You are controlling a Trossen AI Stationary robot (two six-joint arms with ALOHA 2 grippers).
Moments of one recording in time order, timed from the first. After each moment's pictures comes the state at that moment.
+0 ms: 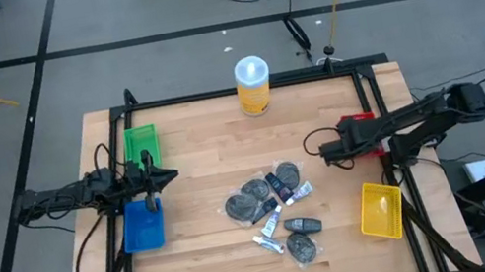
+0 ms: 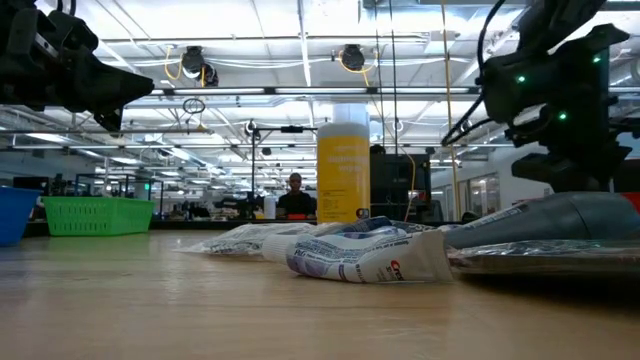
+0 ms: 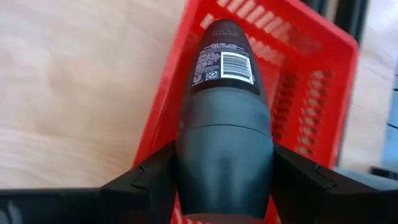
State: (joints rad) left arm -0.03 0.01 0.02 0.03 -0.12 -0.11; right arm -0.04 1.31 0.65 -1.20 0.44 1.25
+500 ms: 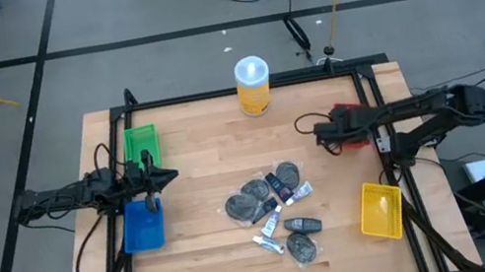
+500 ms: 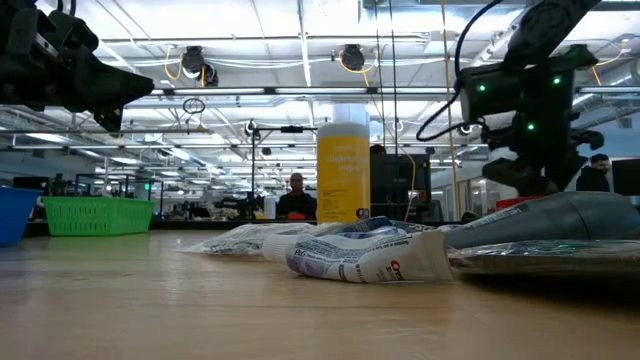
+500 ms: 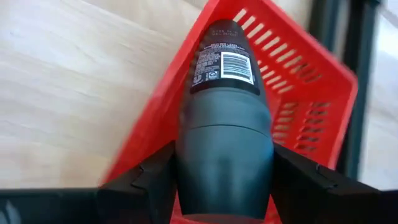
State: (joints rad) left arm -0.03 0.01 0.02 0.03 -0.12 -0.12; right arm -0.26 1.31 0.65 -0.99 0.55 0.96
